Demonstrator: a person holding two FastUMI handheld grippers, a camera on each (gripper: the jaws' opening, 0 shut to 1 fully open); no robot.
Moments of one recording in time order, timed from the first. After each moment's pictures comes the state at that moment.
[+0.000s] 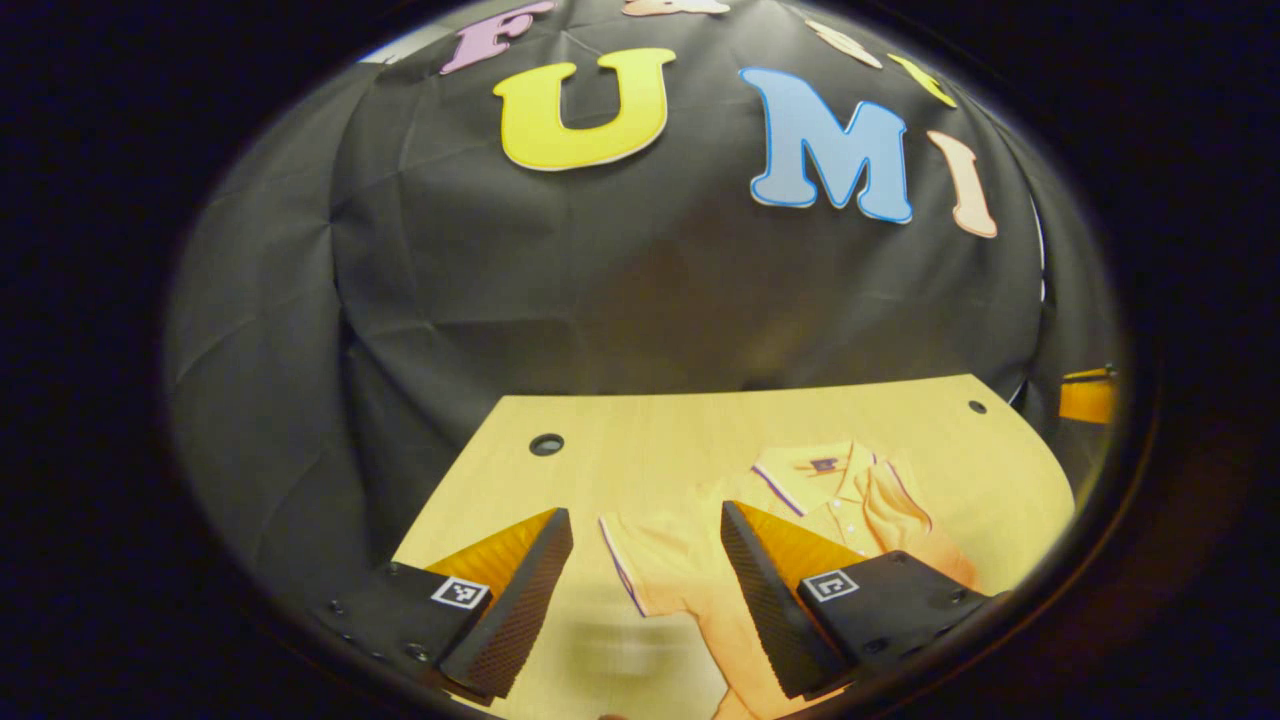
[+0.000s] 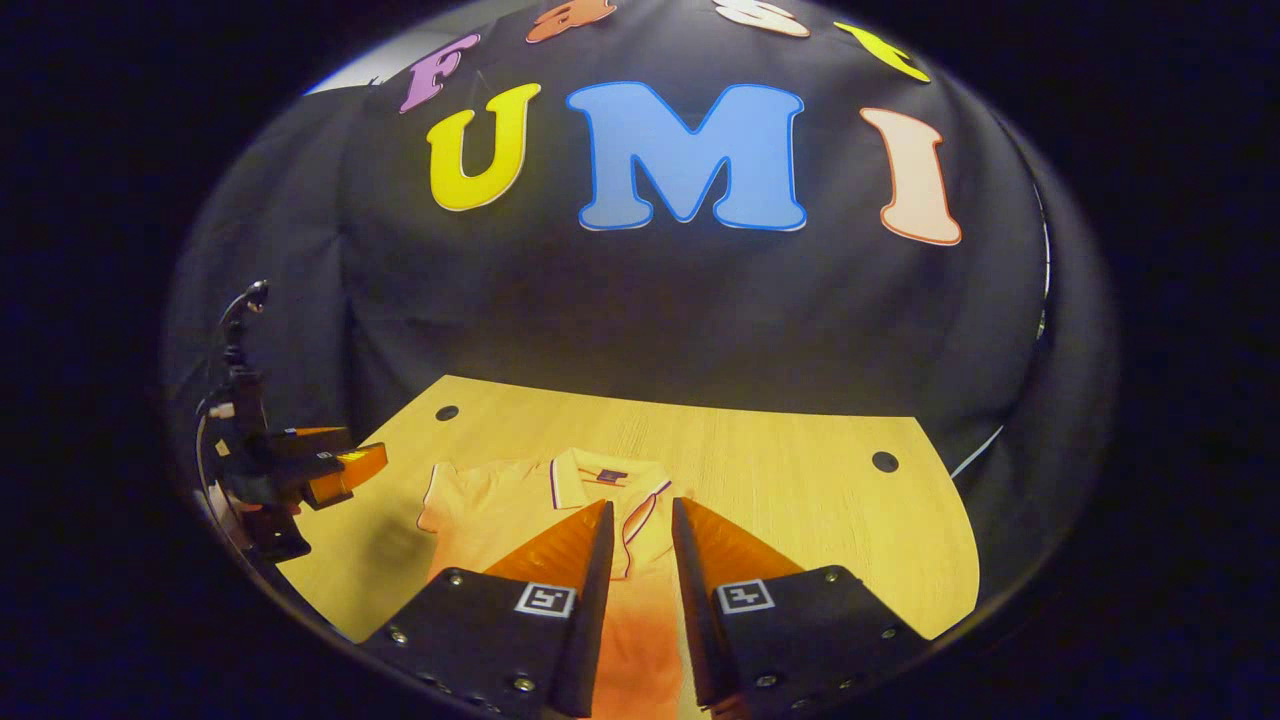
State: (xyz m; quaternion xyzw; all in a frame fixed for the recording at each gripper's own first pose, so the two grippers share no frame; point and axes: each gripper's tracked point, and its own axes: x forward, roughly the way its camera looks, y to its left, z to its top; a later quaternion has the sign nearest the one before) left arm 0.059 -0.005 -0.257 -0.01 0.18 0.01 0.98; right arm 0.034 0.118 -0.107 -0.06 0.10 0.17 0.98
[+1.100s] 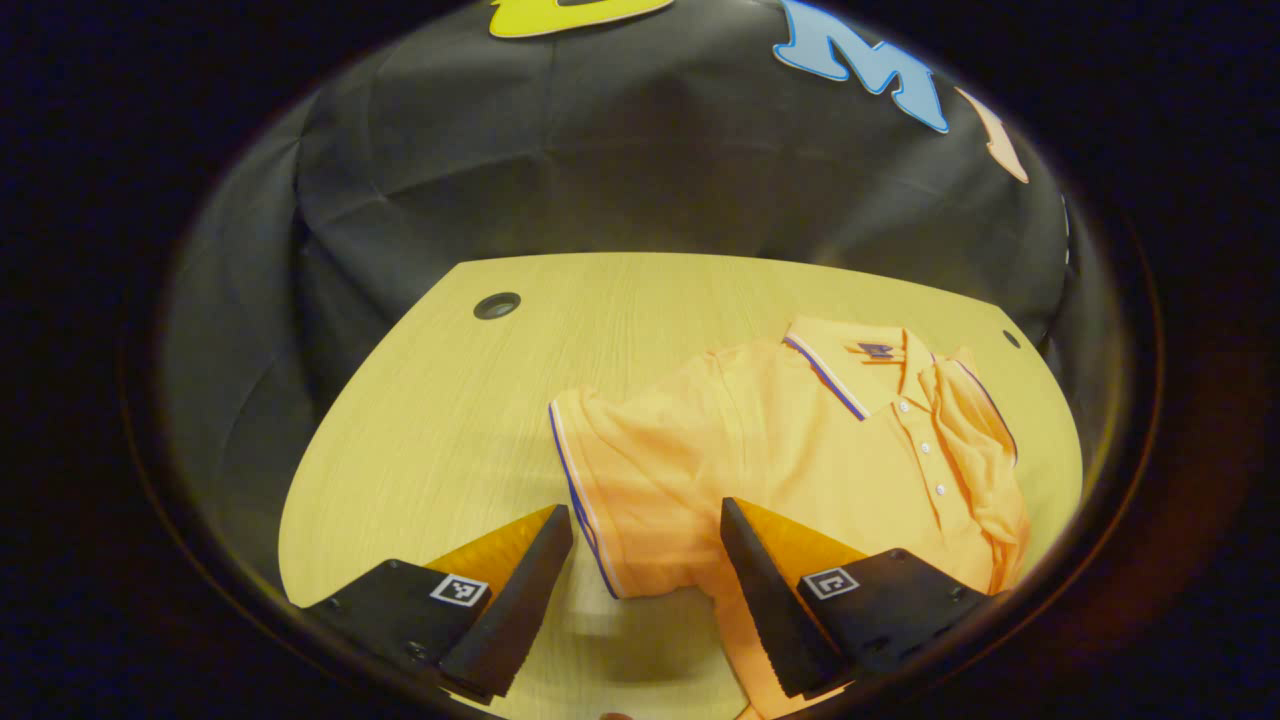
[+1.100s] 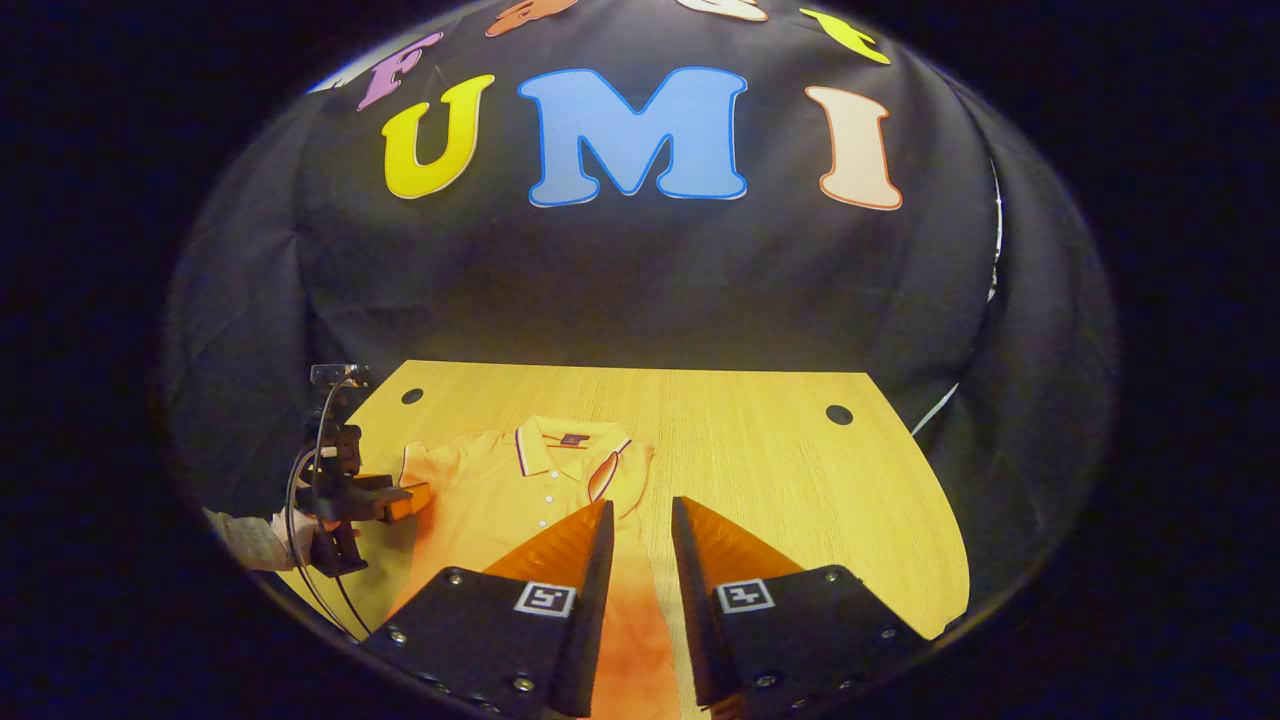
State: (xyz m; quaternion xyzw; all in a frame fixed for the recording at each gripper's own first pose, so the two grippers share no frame) left arm 0.104 -0.013 -0.410 -0.04 0.32 0.01 0.95; right arm 0.008 0.087 -0.132 -0.04 0.14 0.11 0.98
